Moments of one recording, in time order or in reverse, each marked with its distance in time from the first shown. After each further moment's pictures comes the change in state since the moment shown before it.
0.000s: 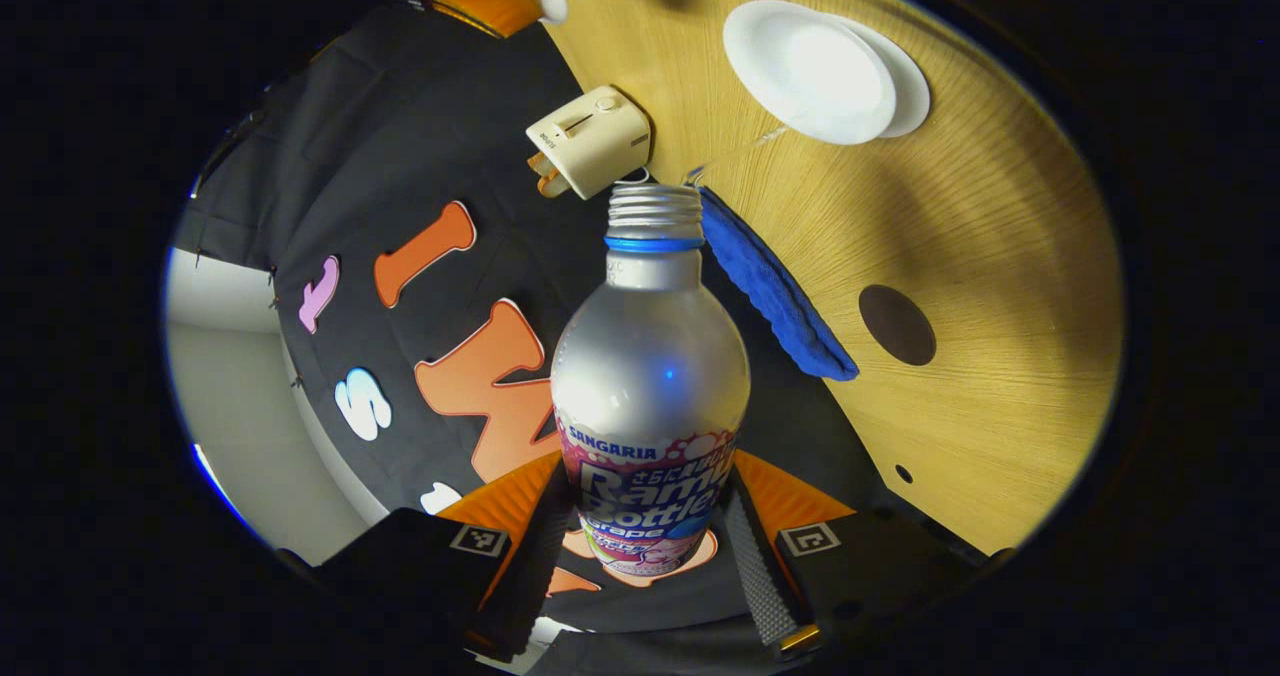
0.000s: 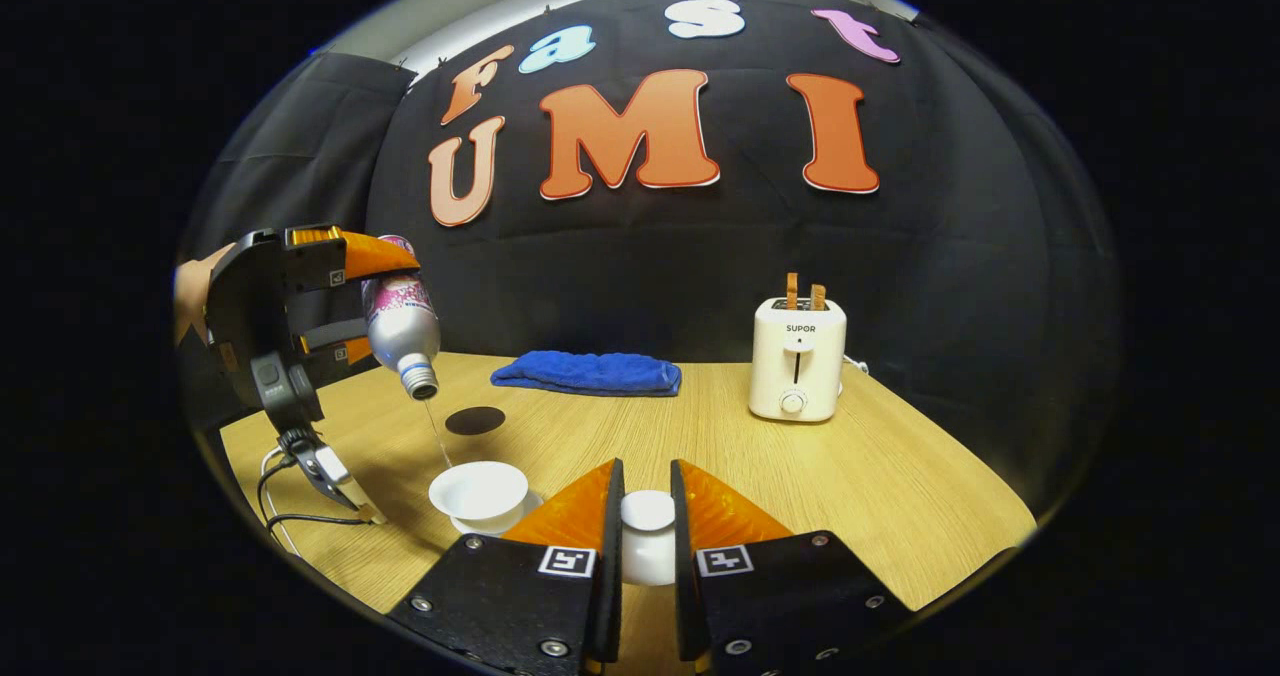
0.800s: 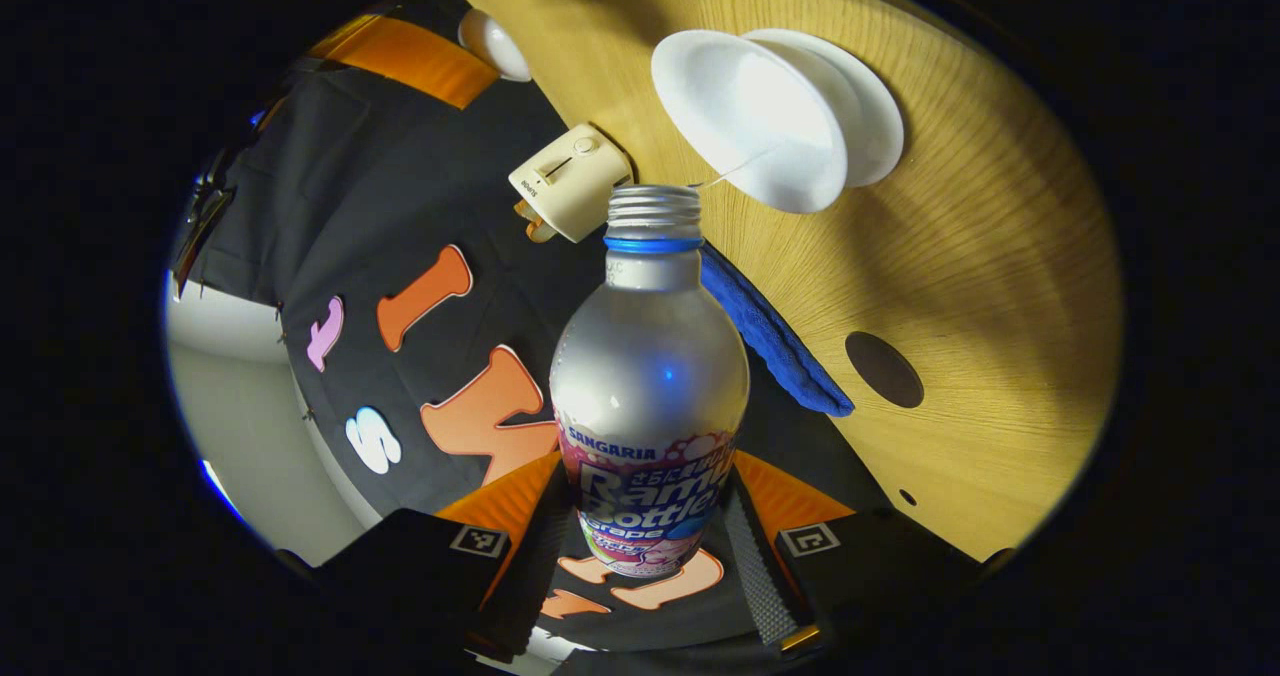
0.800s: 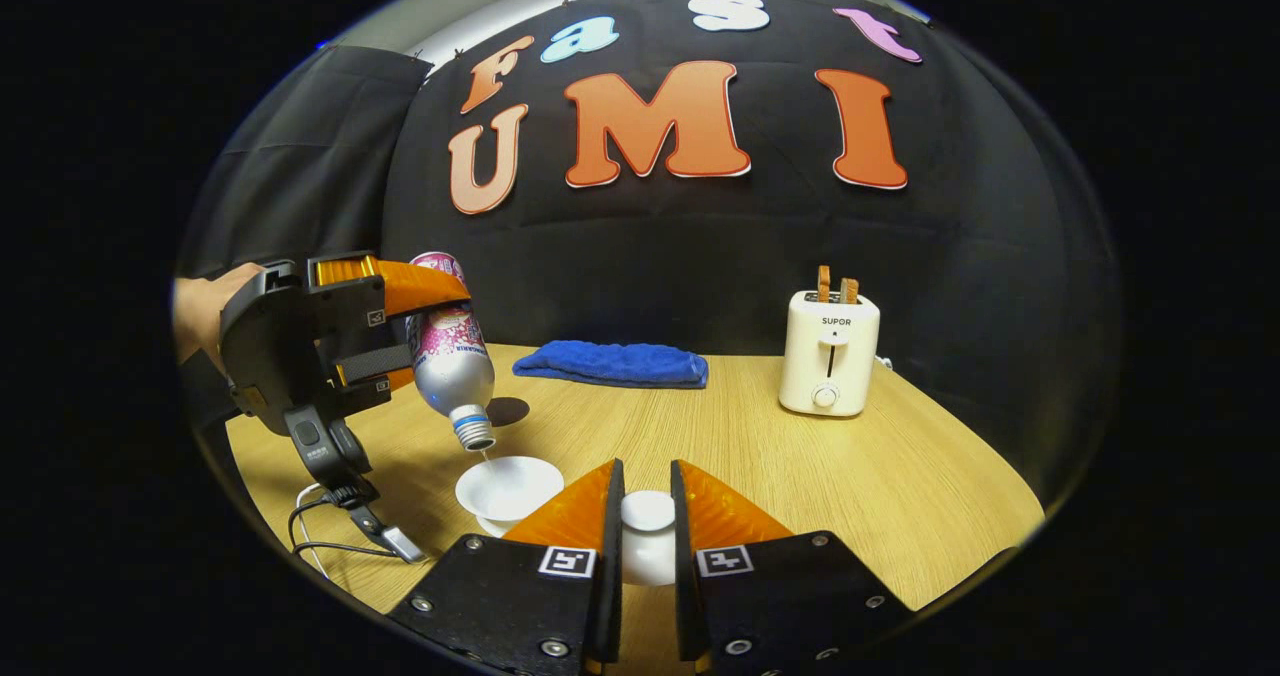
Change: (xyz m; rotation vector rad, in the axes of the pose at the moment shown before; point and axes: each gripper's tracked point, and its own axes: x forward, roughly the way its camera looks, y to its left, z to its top) left arm 0.000 -0.016 0.032 0.013 -0.069 0.030; right arm 0.007 0.028 -0.005 -0.018 0.018 0.045
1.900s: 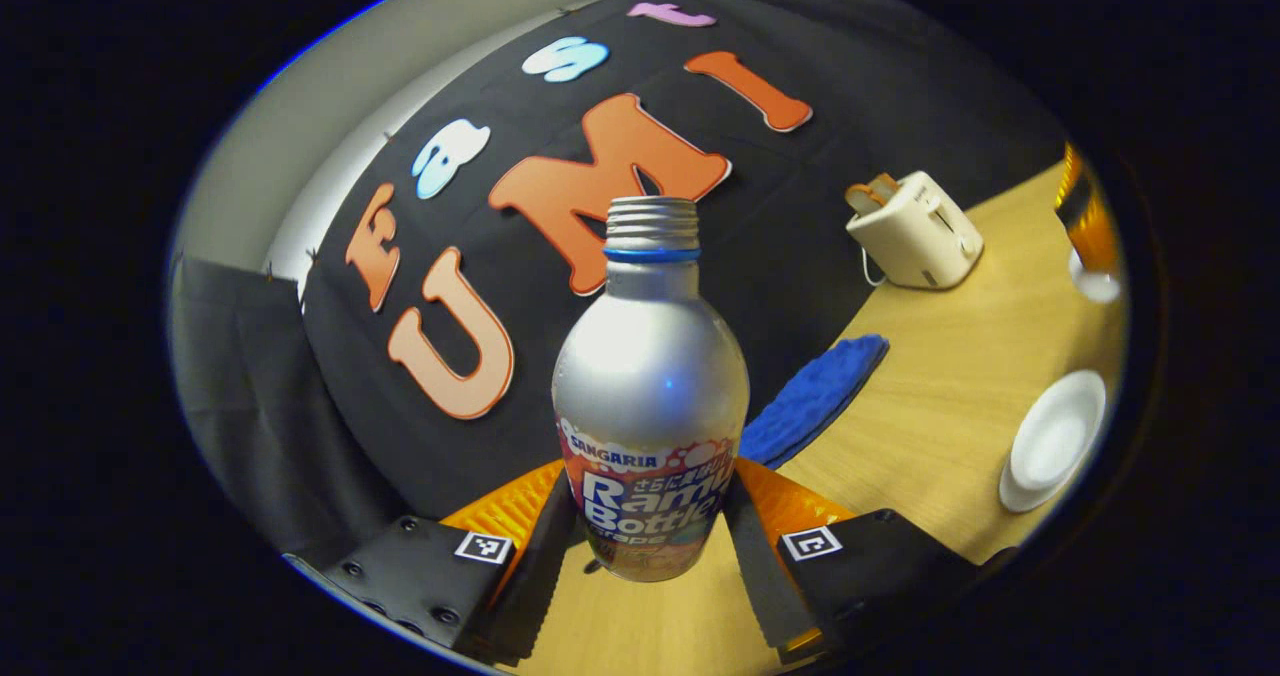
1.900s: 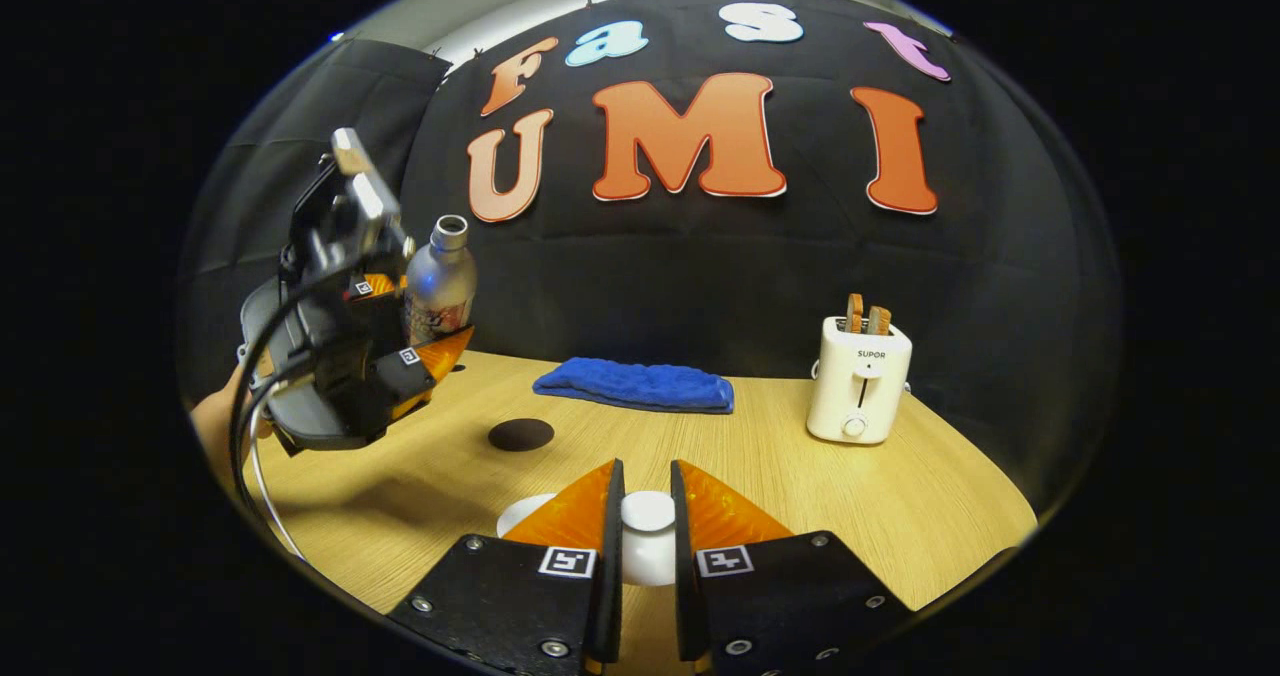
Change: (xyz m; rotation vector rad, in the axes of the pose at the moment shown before) left arm 0.013 -0.021 -0.087 -1.526 0.244 0.095; right arm 0.014 0.040 0.031 -0.037 -0.028 0.025
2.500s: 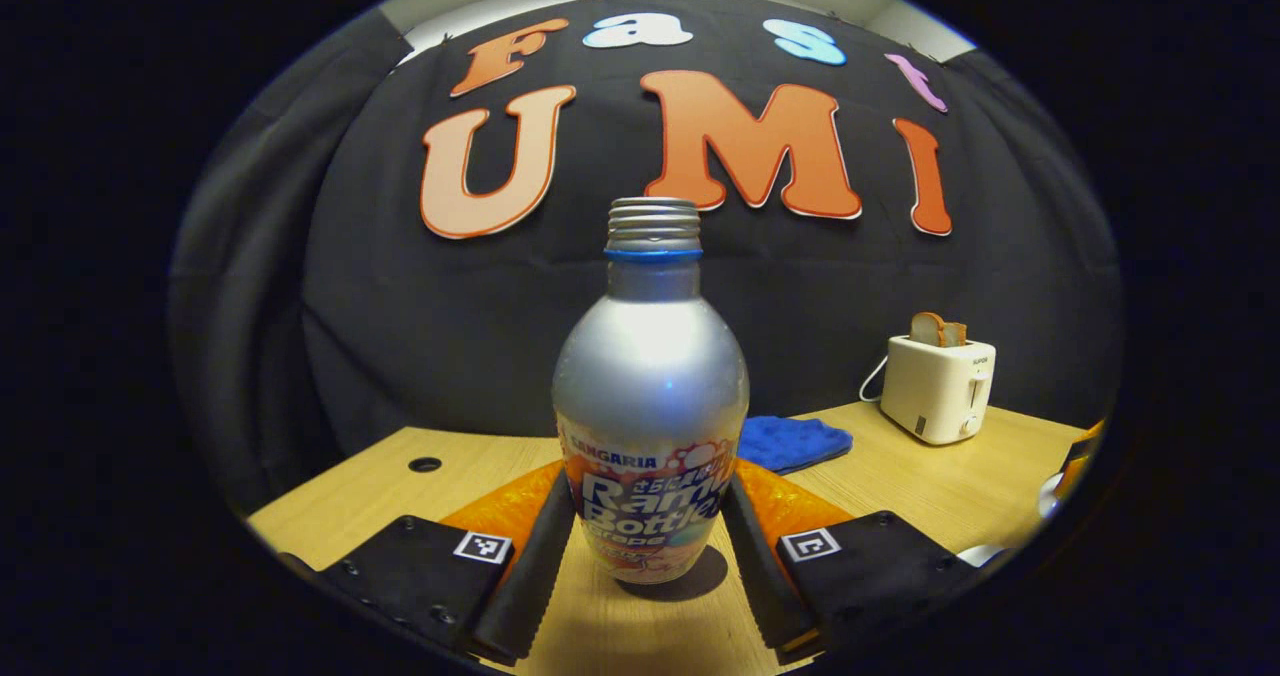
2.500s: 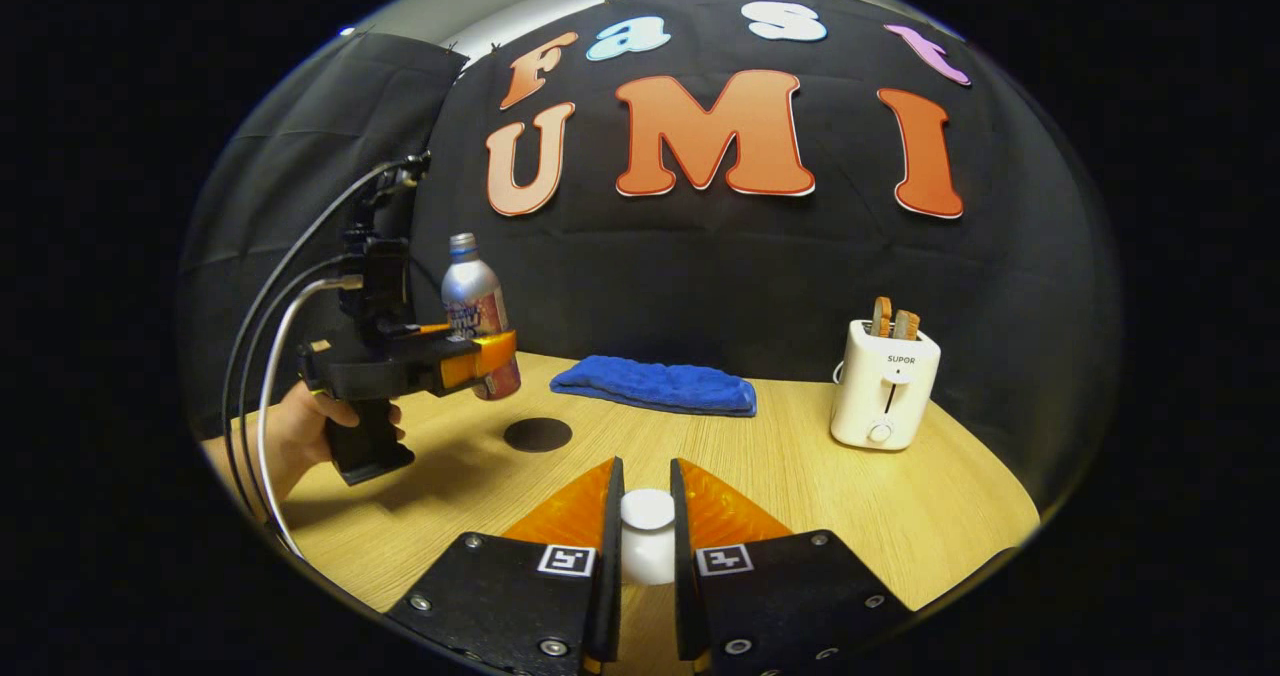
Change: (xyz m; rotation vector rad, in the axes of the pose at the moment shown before) left arm 0.049 -0.020 -0.069 -0.668 0.141 -0.095; right arm 0.014 0.019 -0.003 -0.013 0.007 0.051
